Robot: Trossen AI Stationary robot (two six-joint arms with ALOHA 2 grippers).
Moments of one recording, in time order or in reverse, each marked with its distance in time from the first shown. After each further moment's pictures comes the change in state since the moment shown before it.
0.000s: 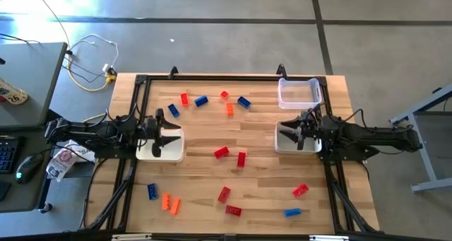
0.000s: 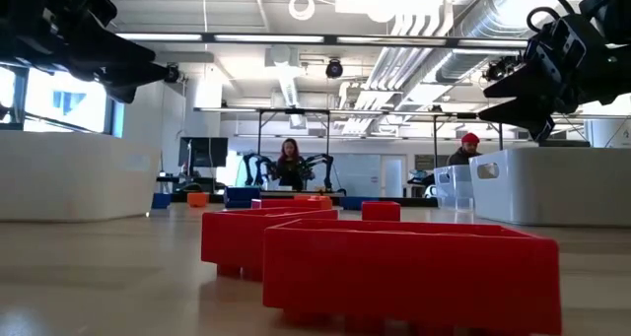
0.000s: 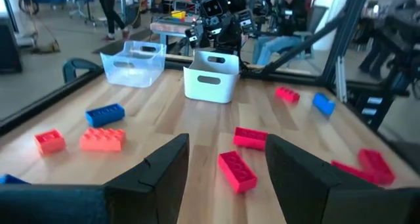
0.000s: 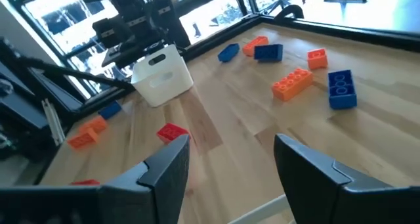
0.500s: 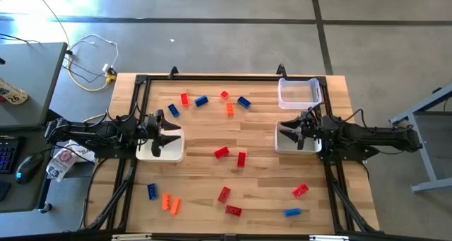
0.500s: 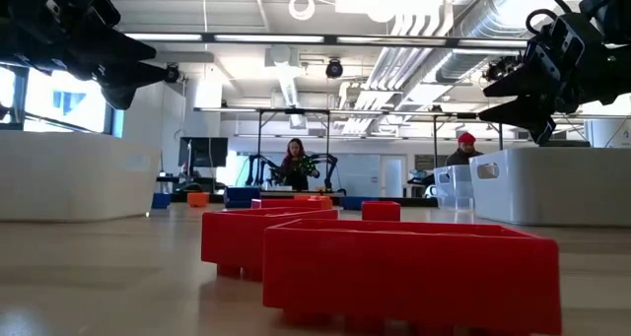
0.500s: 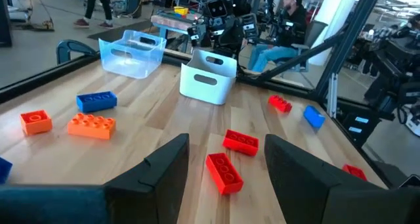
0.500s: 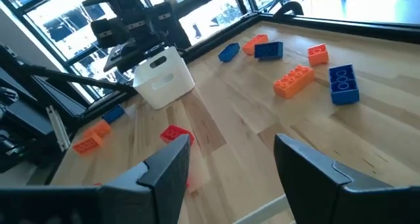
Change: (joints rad) left arm 0.000 0.000 0.000 0.000 0.000 -0.117; right arm 0.000 0.000 0.000 0.006 -0.002 0.022
